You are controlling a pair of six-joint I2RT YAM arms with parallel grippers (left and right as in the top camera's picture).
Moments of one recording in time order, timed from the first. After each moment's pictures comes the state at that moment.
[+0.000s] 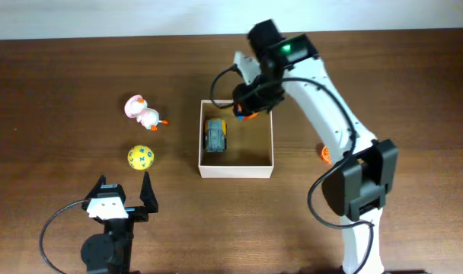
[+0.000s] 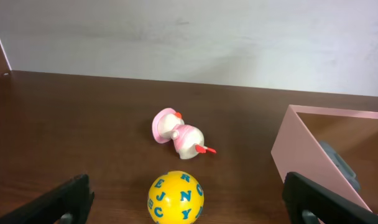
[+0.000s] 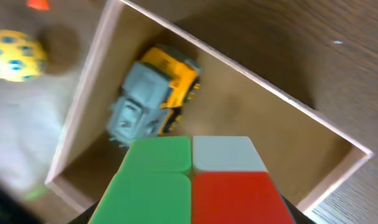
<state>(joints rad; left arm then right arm) 0.12 0.01 0.04 -0.12 0.09 -0.07 0.42 2.20 2.17 -1.32 -0.28 -0.01</state>
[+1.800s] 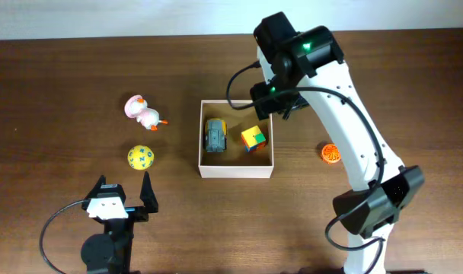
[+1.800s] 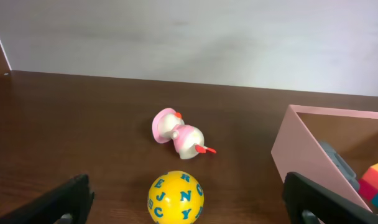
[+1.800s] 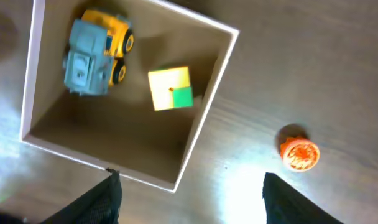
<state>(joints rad) 0.12 0.01 0.04 -0.12 0.09 -0.07 0.45 2.06 2.27 -1.60 -0.01 0.15</state>
